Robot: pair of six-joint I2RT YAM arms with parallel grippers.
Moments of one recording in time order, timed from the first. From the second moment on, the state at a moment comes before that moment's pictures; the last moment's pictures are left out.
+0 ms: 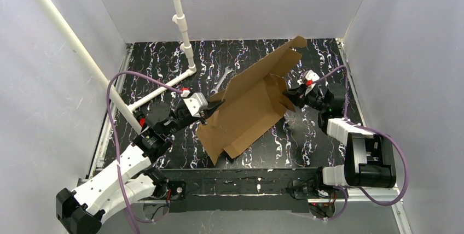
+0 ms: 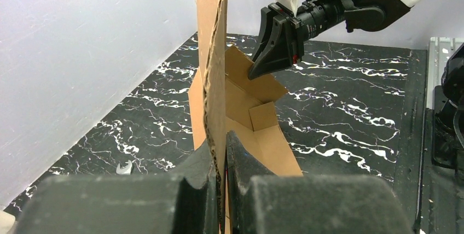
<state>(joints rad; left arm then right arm) -0.70 0.80 0.65 0.26 0.36 0.19 -0.01 1.35 0.50 0.72 -0.96 -0.21</state>
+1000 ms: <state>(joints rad) -0.70 0.76 0.63 0.24 0.43 0.22 -0.01 1.27 0.69 0.02 -1.12 -0.50</state>
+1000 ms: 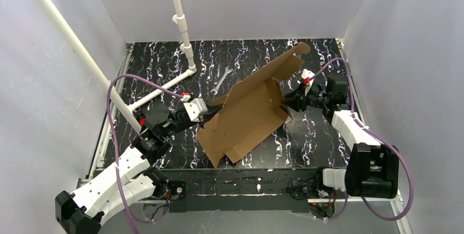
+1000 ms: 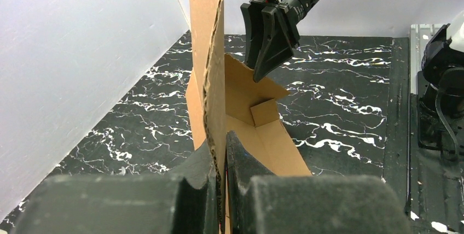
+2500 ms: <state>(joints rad) -0.74 0.83 1.01 -0.23 0.13 -0.23 -0.03 1.26 0.53 0.53 -0.77 -0.10</state>
